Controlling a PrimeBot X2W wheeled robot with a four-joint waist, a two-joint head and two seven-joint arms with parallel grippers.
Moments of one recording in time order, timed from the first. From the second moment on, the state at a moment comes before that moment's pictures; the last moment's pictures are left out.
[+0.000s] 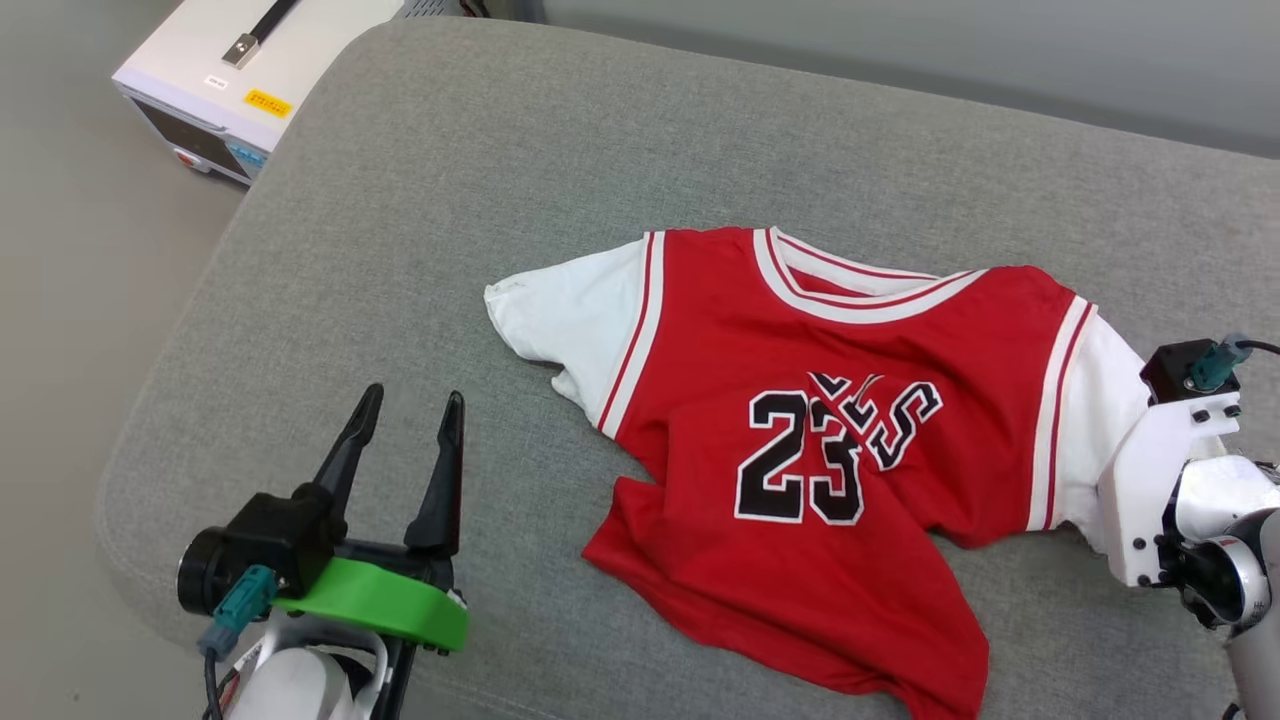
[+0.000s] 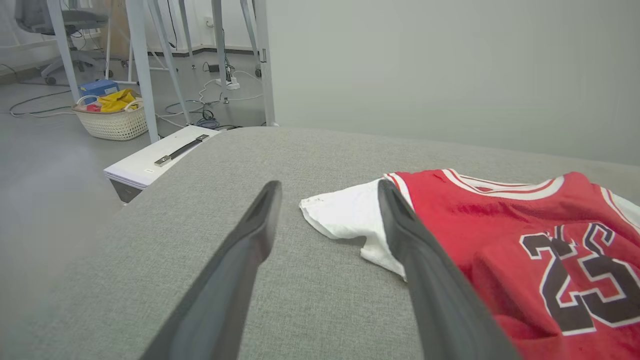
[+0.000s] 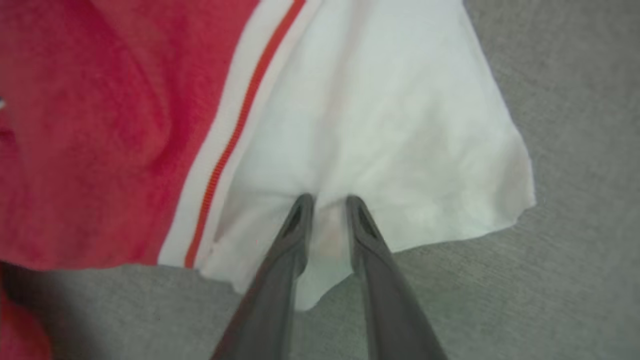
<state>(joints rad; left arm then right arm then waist) -0.09 0.24 -0.21 0.03 -0.34 -0.03 -0.26 -0.29 -0.32 0.05 0.22 0.26 0.13 0.93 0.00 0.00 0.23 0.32</state>
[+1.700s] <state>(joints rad) -0.24 0.37 -0.22 0.13 -0.51 -0.12 0.07 -0.05 -0.17 -0.18 -0.13 0.31 0.13 0.16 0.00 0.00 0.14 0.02</state>
